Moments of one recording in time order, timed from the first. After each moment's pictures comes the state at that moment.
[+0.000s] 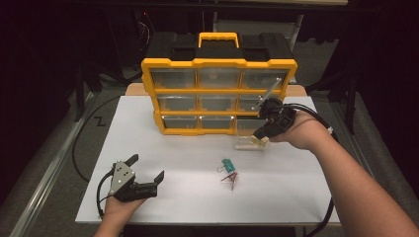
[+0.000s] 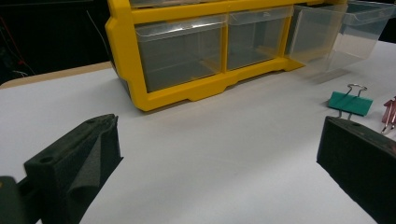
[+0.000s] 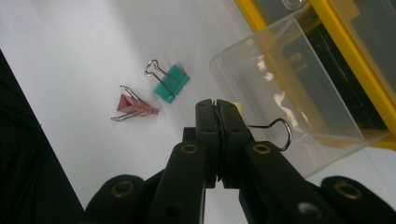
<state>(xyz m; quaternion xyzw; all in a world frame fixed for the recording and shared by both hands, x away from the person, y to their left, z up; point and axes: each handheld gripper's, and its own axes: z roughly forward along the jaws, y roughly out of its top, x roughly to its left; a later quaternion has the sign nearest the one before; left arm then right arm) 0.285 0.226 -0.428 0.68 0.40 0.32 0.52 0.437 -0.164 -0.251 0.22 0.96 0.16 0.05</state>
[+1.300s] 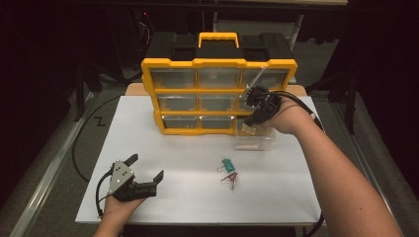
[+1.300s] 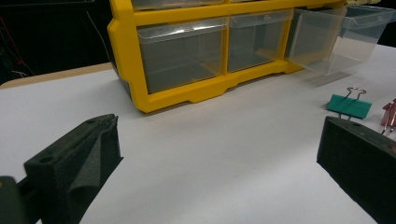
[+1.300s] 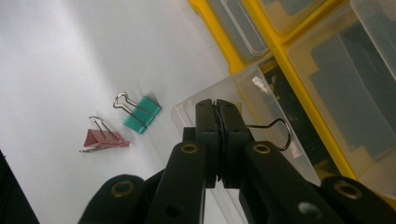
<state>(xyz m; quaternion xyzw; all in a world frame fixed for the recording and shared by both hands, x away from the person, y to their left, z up) 0.285 0.229 -0.427 0.68 0.40 0.32 0.52 0.474 -0.138 -0.252 0.22 0.96 0.16 0.07</state>
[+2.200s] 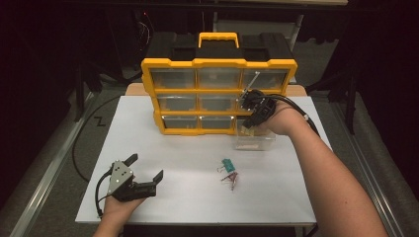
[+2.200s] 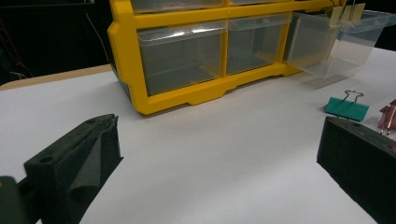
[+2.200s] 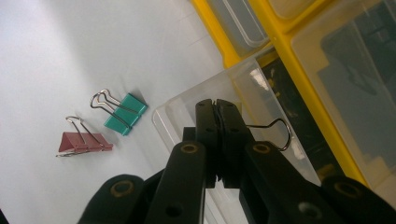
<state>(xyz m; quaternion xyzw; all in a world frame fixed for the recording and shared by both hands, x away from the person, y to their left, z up) 0.285 0.229 -0.426 0.68 0.40 0.32 0.53 0.487 -0.133 -0.274 0.23 0.96 0.13 0.07</state>
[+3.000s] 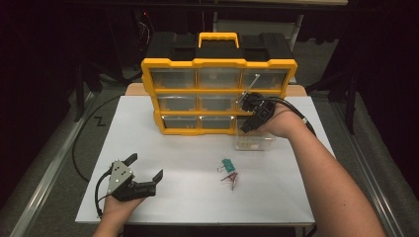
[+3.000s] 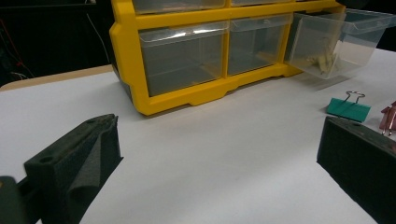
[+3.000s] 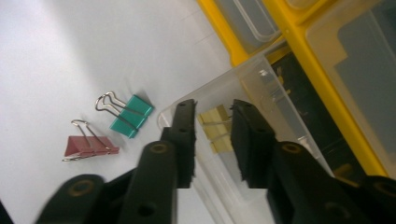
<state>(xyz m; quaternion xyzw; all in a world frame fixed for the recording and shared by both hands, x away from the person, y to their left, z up) 0.285 0.230 -0.426 0.68 0.40 0.32 0.53 0.485 -0.134 -0.282 0.24 0.96 0.14 0.06</state>
